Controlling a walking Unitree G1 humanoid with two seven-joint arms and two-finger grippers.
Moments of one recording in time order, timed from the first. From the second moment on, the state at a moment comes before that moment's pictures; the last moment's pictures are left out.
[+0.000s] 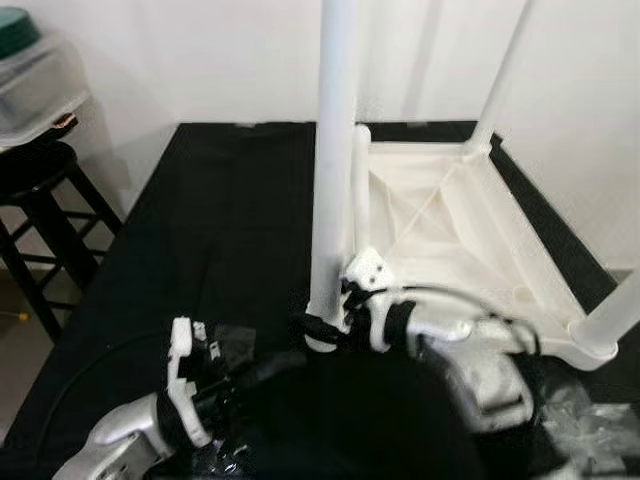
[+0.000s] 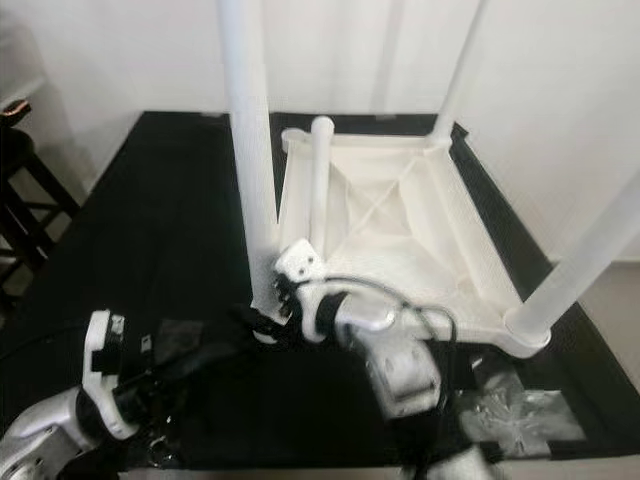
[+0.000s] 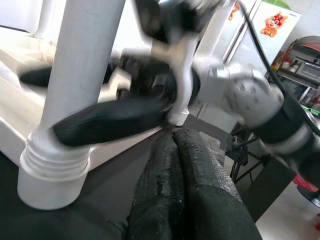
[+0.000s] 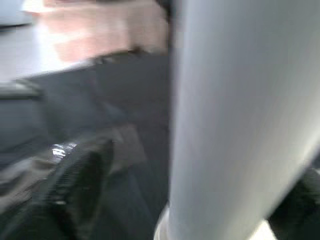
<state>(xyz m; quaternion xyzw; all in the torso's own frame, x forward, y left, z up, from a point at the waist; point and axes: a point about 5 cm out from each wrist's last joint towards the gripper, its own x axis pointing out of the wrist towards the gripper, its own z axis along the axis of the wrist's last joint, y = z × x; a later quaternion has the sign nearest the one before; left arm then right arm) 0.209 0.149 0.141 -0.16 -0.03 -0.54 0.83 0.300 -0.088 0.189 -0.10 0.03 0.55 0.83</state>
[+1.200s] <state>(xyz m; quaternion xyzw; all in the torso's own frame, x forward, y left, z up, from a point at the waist) 0.207 0.148 0.135 -0.16 -0.02 -0.54 0.83 0.330 -0.107 0.179 -0.07 0.02 0.55 0.83</state>
